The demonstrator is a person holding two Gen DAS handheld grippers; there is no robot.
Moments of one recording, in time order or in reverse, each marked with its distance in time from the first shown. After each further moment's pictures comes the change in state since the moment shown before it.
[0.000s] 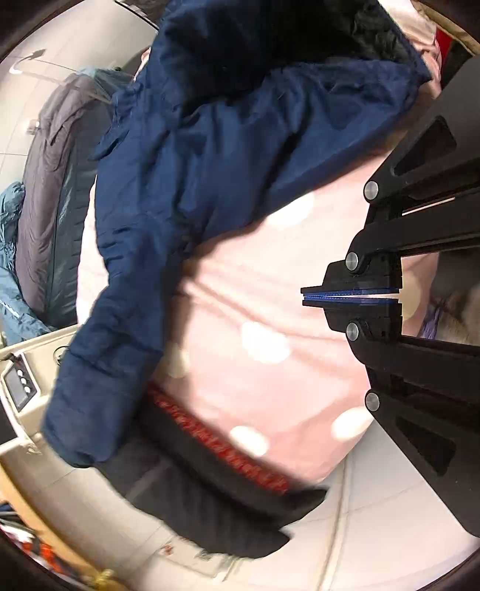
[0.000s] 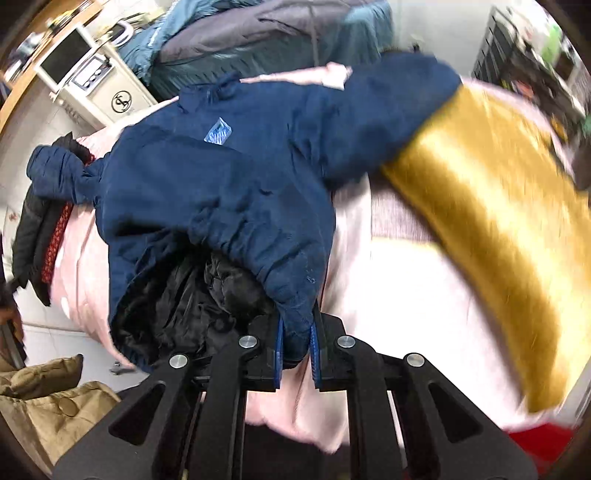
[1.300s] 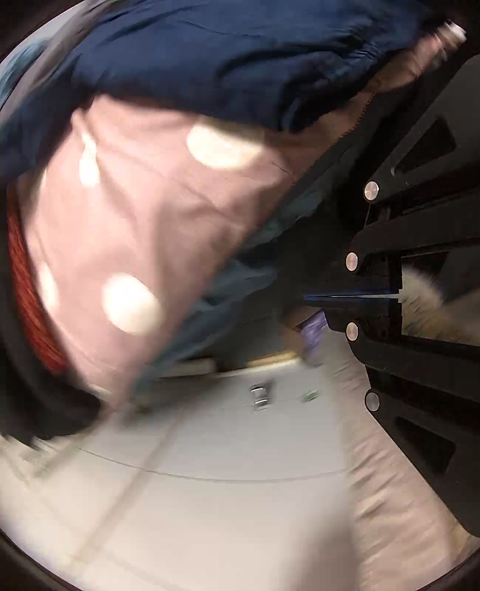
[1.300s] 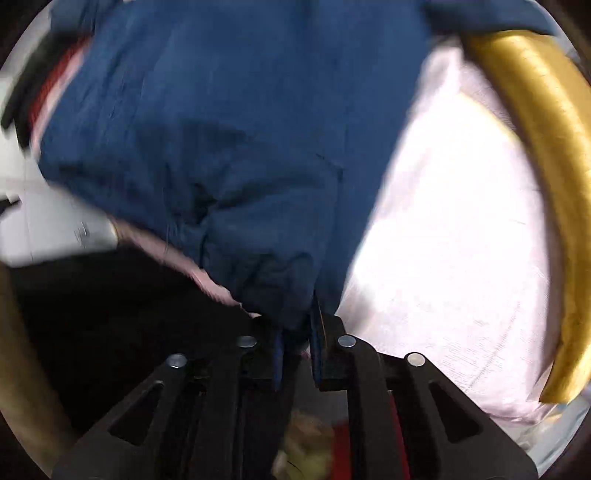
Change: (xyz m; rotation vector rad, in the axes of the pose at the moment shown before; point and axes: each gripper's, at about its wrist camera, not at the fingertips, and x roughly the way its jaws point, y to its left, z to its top) left arm 0.019 0.102 -0.195 -0.487 0.267 0.175; right arm 0.100 0.030 -0.121 -0.408 0.377 -0.101
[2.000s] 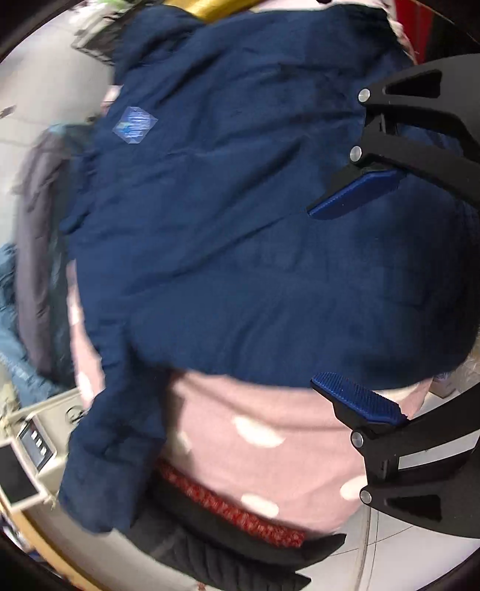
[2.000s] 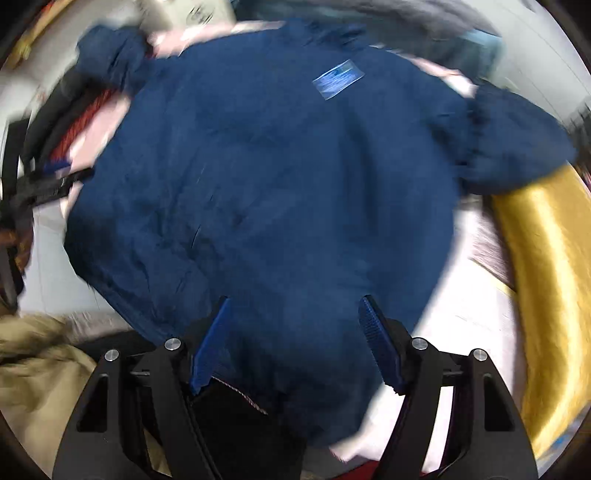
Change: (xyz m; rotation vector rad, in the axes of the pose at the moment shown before) left arm -0.065 -0.242 0.045 0.661 -0.261 -0.246; right arm -0.069 0.024 0.106 -0.048 -0.235 0.015
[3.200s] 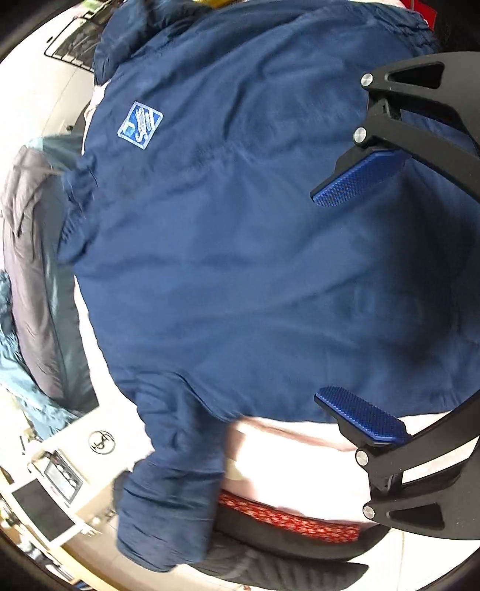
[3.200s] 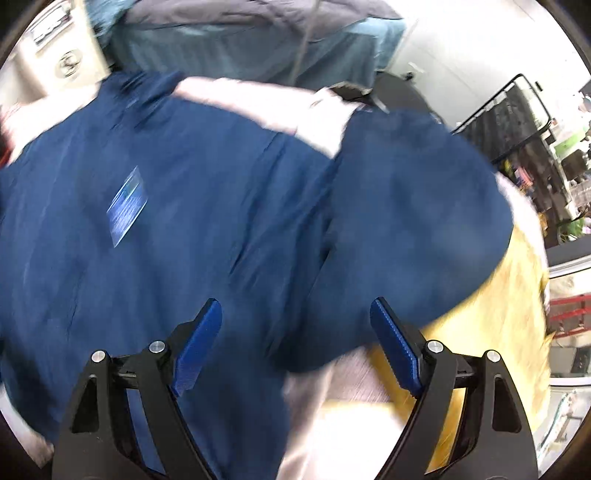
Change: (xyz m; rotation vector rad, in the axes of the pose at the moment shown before) left arm 0.017 -0.070 0.083 0.094 -0.025 0.054; right arm 0.020 -0.198 0.194 0.297 -0.041 -0.338
